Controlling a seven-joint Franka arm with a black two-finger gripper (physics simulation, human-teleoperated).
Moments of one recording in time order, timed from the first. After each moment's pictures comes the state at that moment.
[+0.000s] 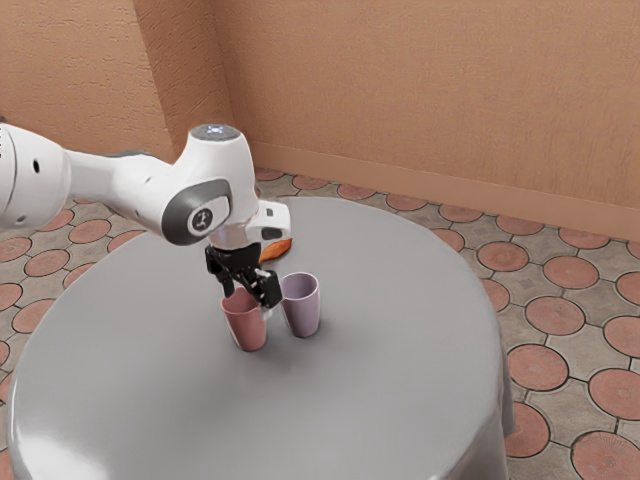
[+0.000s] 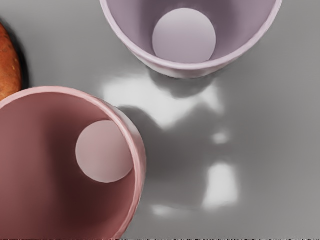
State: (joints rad) arm 0.05 0.13 -0.18 -2.09 0.10 2.22 0.01
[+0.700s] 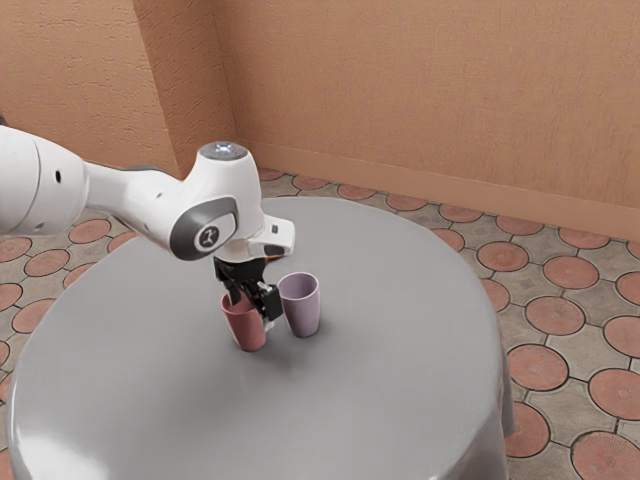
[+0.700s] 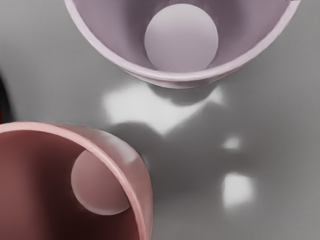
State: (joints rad) arm 0.05 0.20 -0.17 -2.09 0.14 2.29 0.09
